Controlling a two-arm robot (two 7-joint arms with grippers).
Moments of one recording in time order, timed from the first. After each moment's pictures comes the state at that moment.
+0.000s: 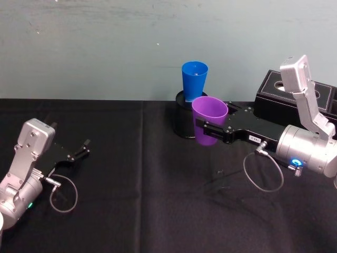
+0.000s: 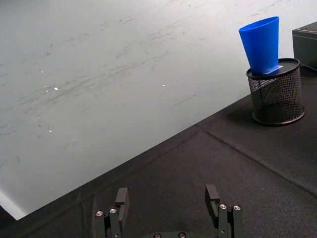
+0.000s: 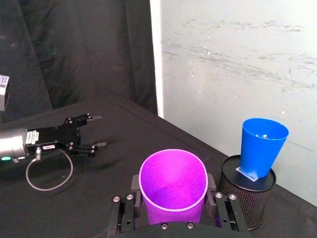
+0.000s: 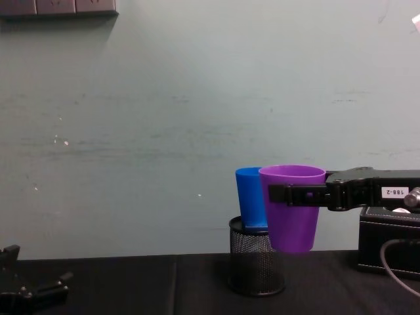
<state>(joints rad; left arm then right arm) -0.20 0.60 0.45 -1.41 -0.25 -0.12 0.03 0.44 0.54 -0.46 -1.51 0.55 0.18 0.55</state>
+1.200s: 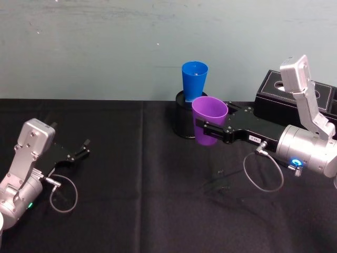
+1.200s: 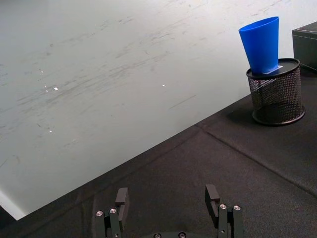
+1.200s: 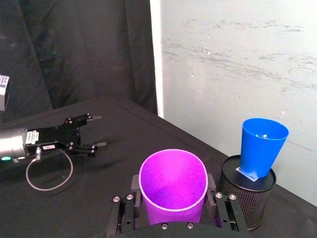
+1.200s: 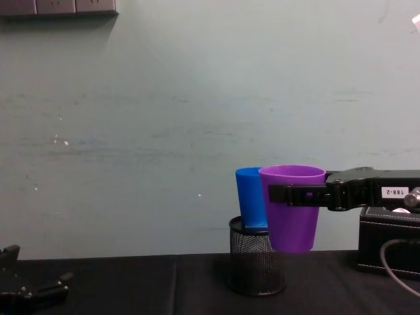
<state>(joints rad) -0.20 0.60 0.45 -1.41 -0.25 -0.12 0.03 0.44 0.54 -0.46 -1.51 0.55 0.18 0.55</state>
